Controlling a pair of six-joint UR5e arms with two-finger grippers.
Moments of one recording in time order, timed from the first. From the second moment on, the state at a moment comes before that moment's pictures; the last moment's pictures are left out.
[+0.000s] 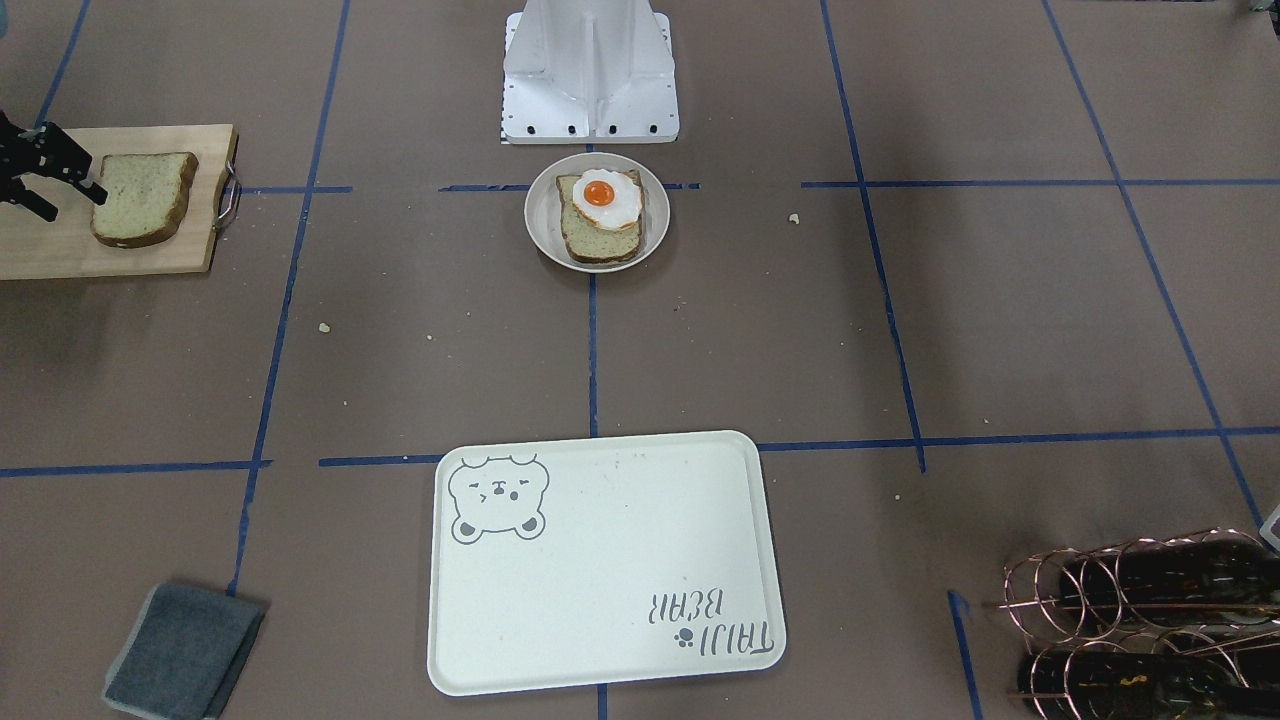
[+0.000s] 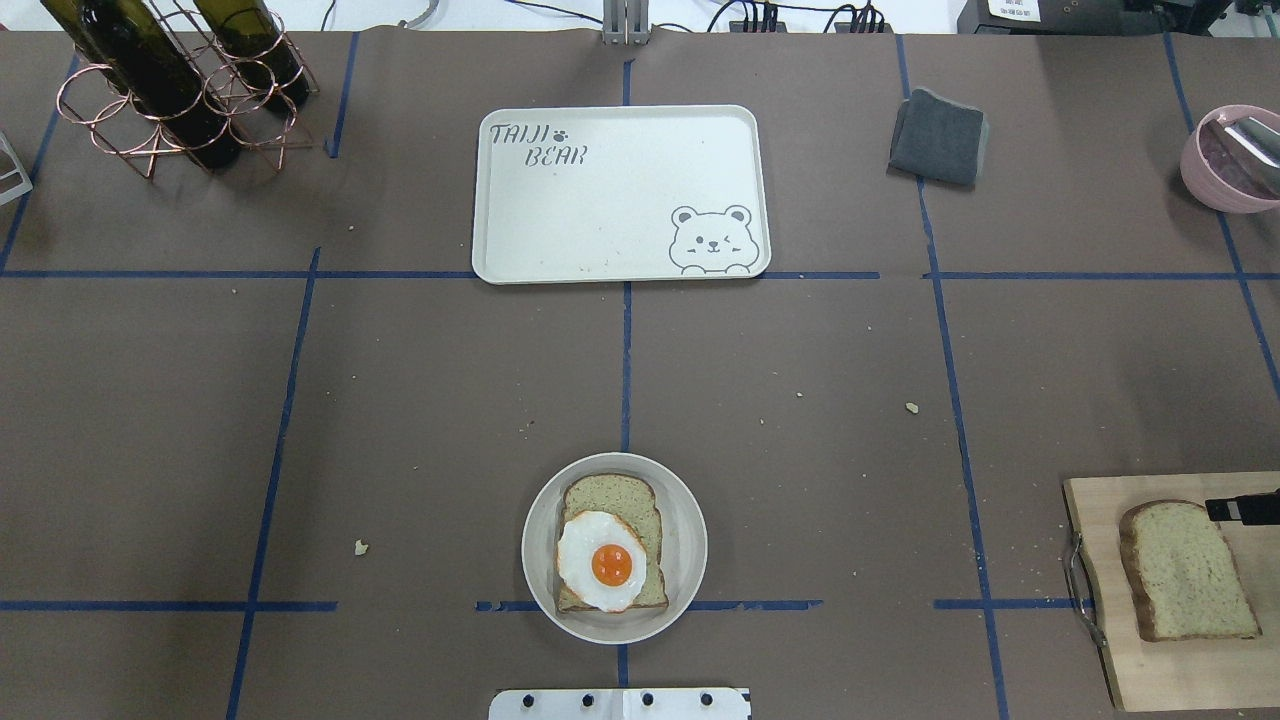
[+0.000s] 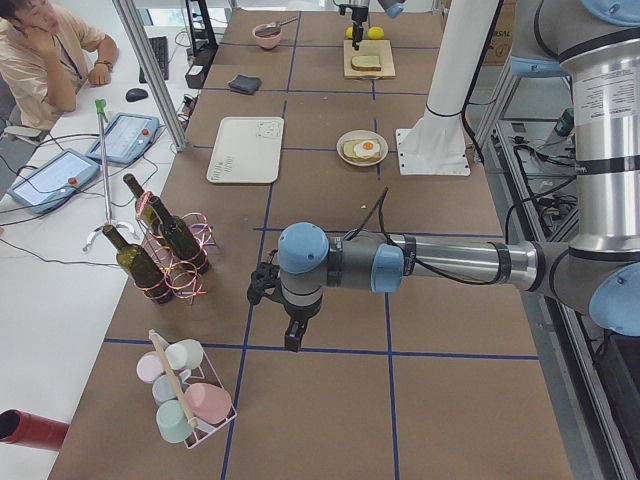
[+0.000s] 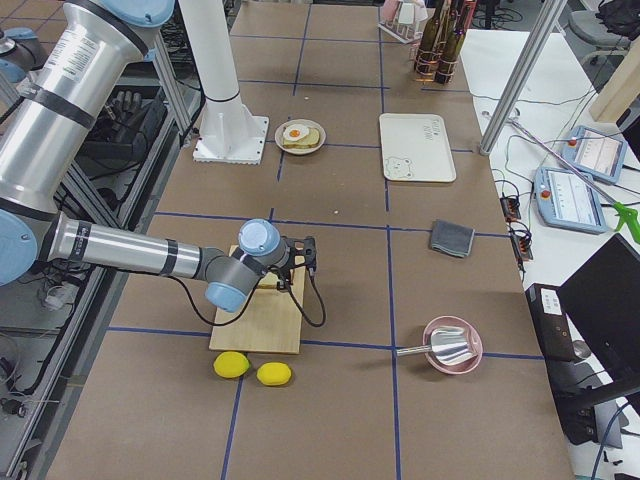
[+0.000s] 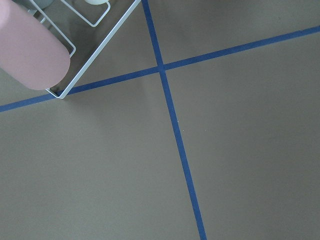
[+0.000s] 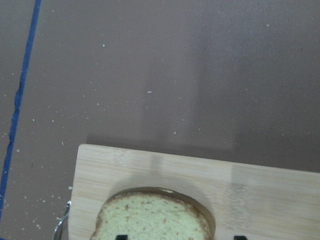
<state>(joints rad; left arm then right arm) -1.58 -1.40 -1.80 -1.59 -2.35 0.20 0.87 -2.09 1.74 -0.34 2.21 0.94</state>
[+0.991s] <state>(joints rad) -1.58 -1.40 -1.80 -1.59 -2.35 0.20 0.75 -2.10 1.71 -0.34 2.16 0.94</state>
